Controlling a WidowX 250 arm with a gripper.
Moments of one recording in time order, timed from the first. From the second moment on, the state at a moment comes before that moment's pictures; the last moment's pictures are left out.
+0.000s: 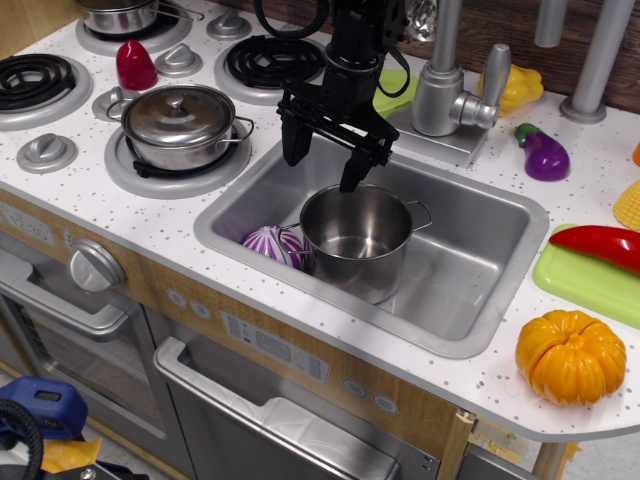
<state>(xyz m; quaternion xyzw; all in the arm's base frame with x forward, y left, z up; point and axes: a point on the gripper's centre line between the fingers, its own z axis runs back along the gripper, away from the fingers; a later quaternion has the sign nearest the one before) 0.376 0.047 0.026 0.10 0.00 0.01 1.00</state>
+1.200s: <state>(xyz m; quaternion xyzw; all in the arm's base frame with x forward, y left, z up) 0.357 0.046 -0.036 0.06 -0.06 0.08 0.99</state>
